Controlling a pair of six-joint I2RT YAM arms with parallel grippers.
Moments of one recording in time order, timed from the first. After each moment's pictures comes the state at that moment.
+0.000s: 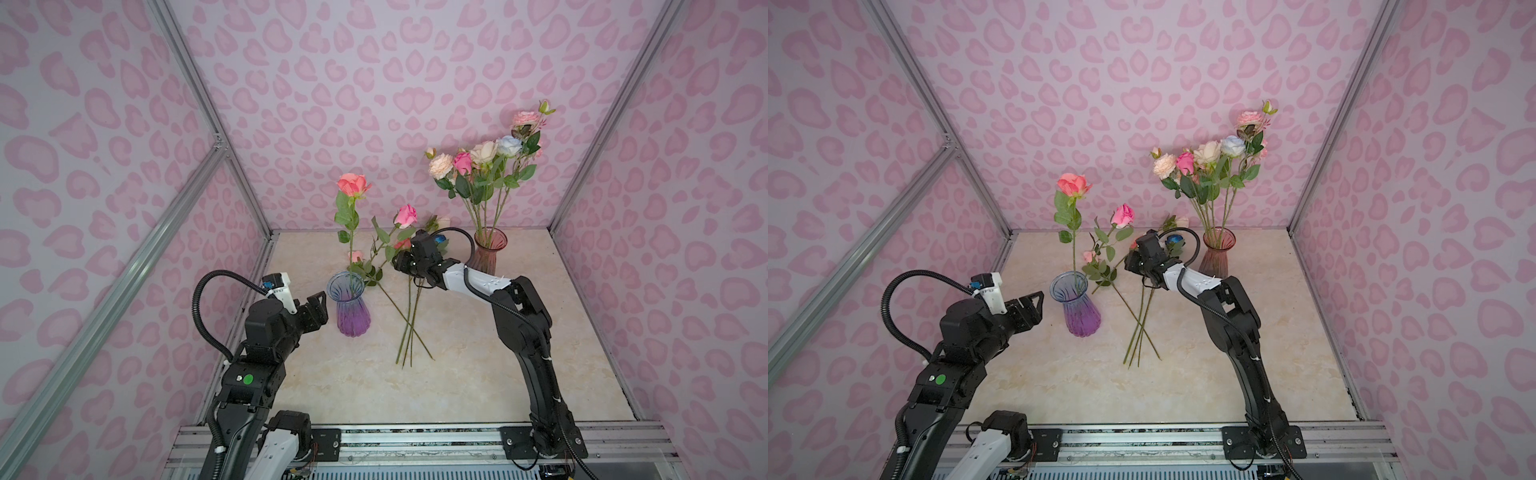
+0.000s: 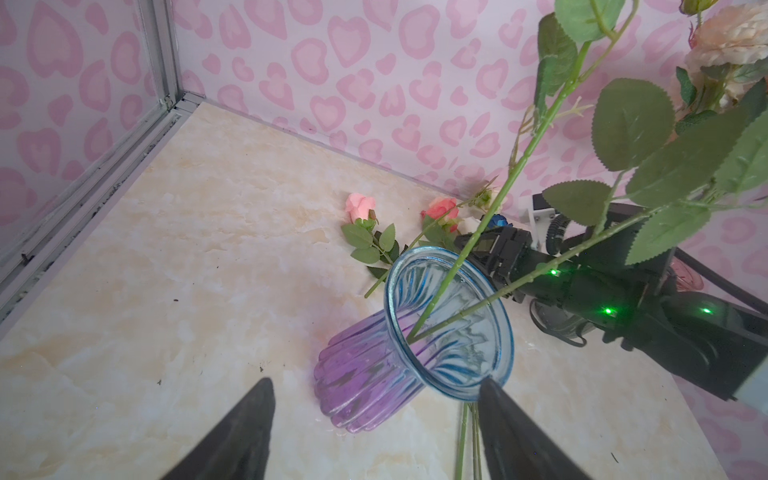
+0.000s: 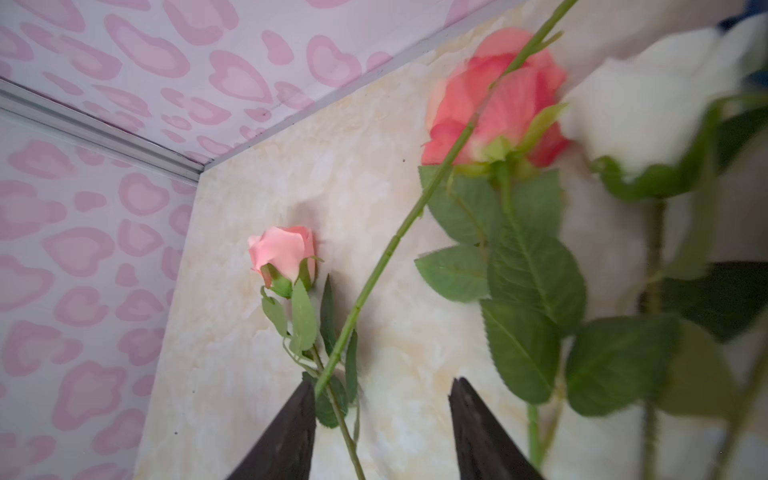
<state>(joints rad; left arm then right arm) -0.14 0.64 0.80 -0.56 0.02 -0.43 0.59 2.31 1.78 -0.08 -0.11 0.81</state>
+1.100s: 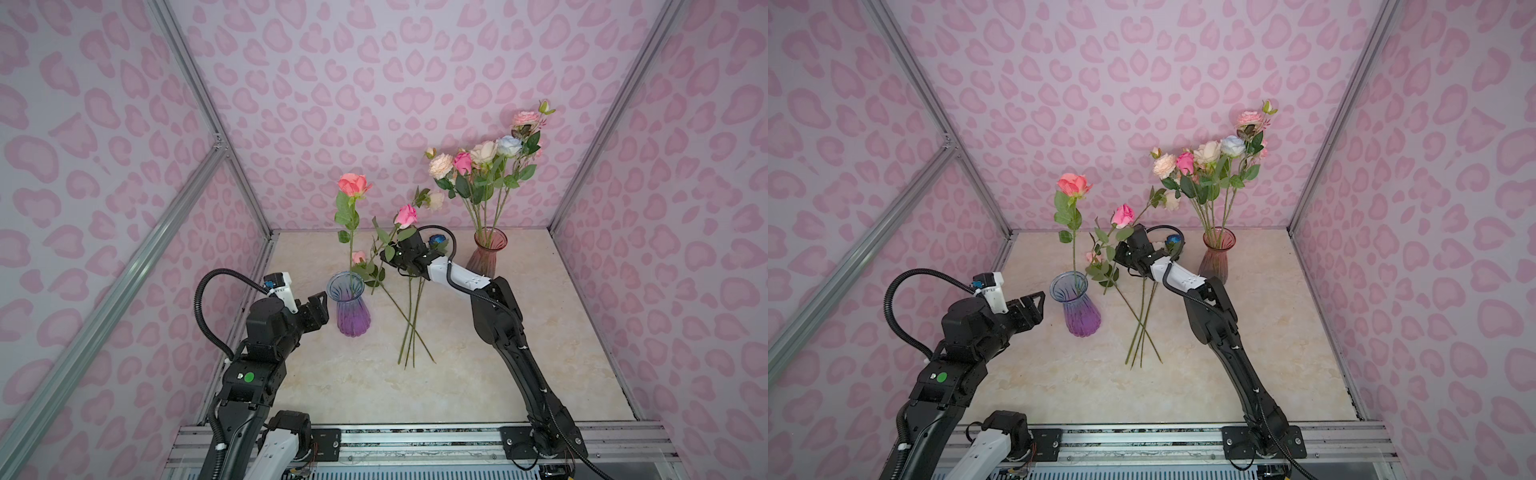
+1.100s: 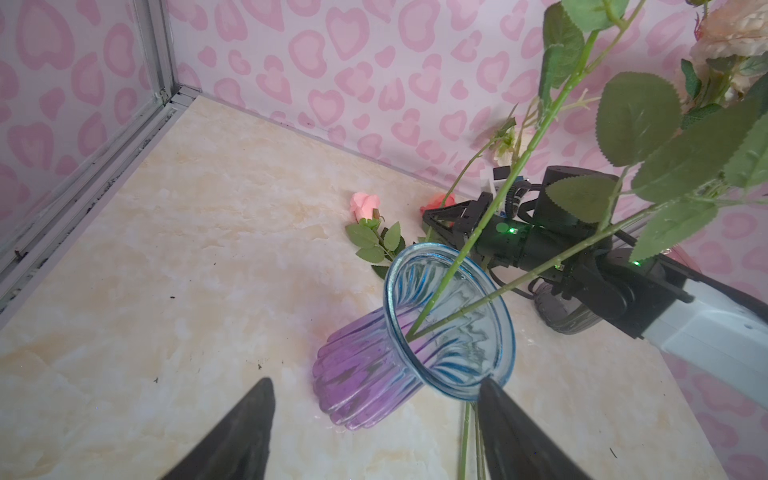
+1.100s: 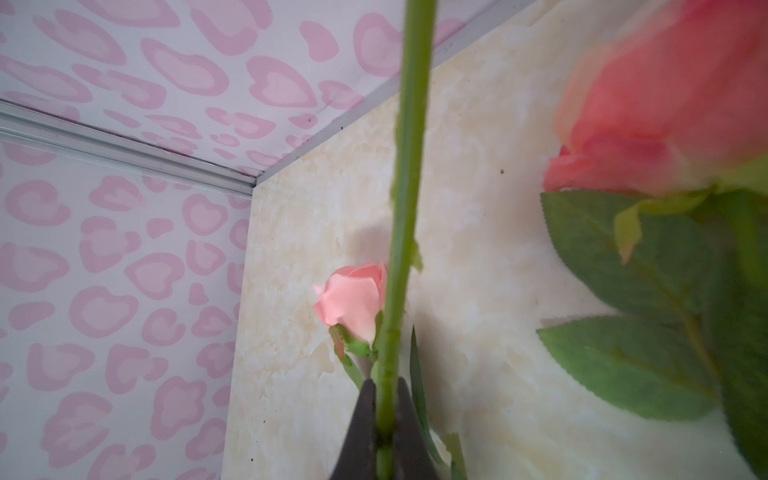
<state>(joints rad) -0.14 0.65 0.80 -0.56 0.03 -0.43 0.59 2.50 2.11 -0.17 -0.19 0.91</state>
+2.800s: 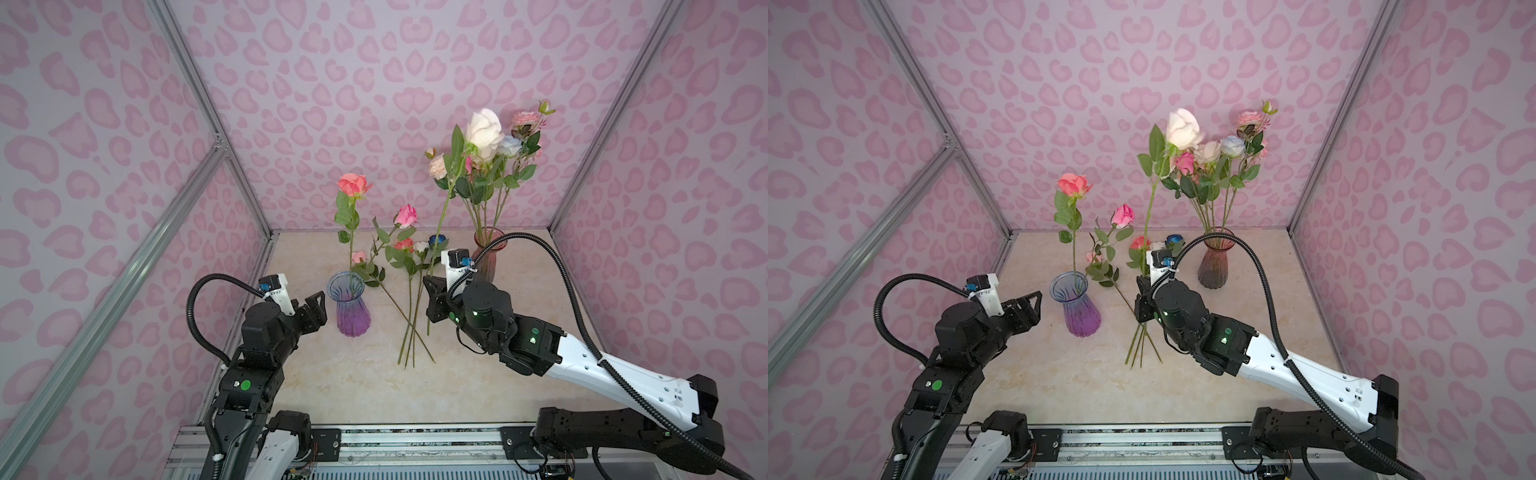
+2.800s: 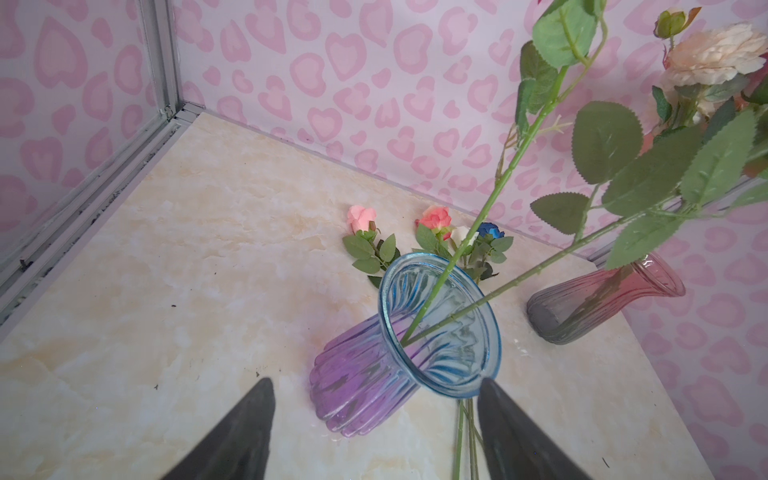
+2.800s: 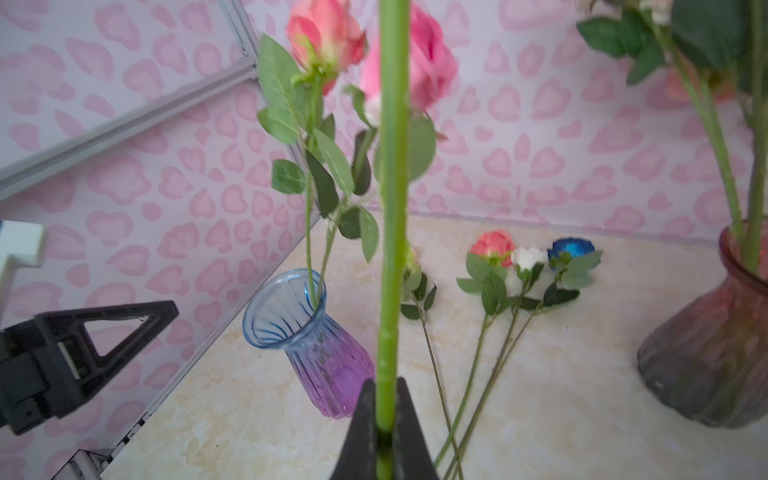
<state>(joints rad) -0.14 0.60 0.80 -0.56 0.02 -0.44 1.09 1.20 1.21 -0.23 0.51 0.34</state>
